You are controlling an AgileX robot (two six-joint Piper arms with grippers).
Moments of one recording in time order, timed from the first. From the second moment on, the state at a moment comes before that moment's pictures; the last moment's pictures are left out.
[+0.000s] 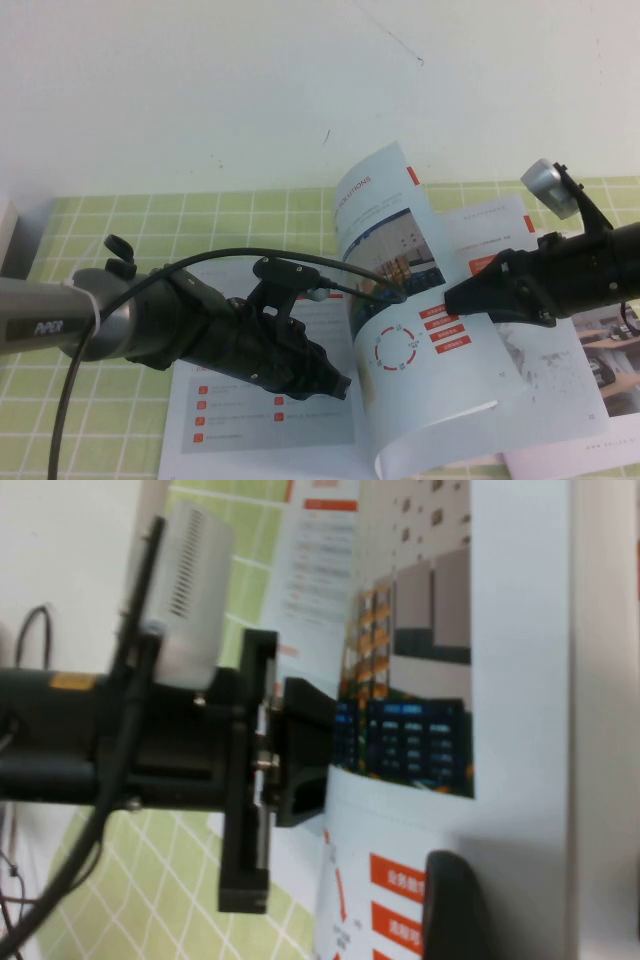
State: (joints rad) right arm 0.10 1.81 -1.01 1.26 0.97 -0.96; left arm -0.44 1.91 -0.99 -1.22 0.47 1.13
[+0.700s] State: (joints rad) right arm 0.10 1.81 -1.01 1.26 0.99 -0.97; left arm -0.44 1.91 -0.99 -1.21 0.47 1.13
